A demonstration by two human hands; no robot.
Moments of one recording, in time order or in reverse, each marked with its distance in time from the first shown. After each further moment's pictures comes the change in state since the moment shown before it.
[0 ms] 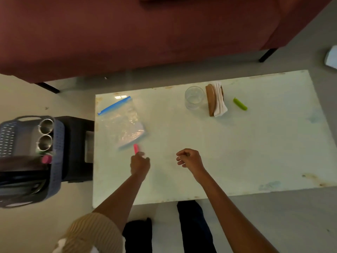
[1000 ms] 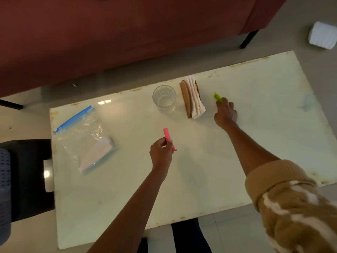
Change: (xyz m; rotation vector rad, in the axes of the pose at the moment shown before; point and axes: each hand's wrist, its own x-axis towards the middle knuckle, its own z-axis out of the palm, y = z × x) left_hand -0.020 0.126 0.128 -0.451 -0.185 0.319; right_hand 0.206 -0.011 -0.211 -1.006 0.547 -0.162
